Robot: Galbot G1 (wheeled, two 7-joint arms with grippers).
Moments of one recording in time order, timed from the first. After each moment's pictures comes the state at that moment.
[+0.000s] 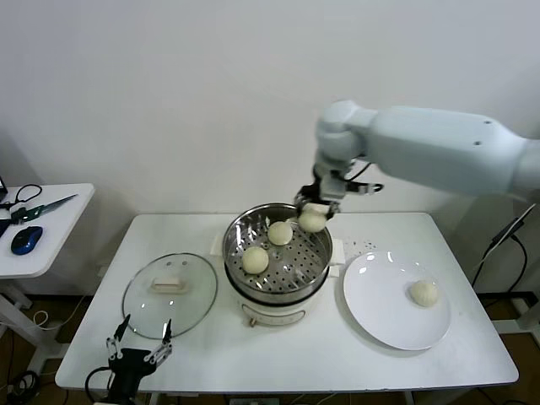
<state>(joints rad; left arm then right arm) 1.81 -1.48 -0.70 -2.08 0.06 -0.03 0.05 0.78 1.17 -1.45 1.38 -0.08 0.55 -1.10</state>
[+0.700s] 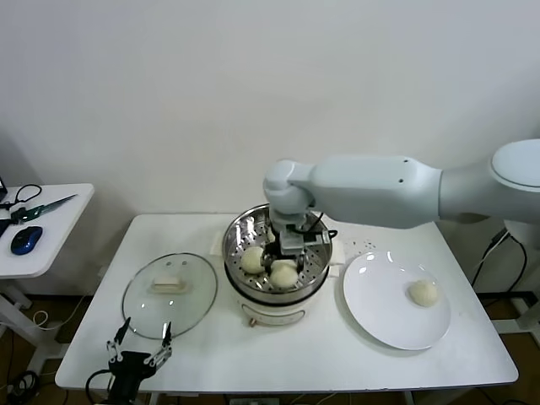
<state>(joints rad) 1.81 -1.47 -0.70 -2.06 0.05 -0.04 0.05 0.66 1.27 -1.50 1.40 -0.03 0.53 -1.12</state>
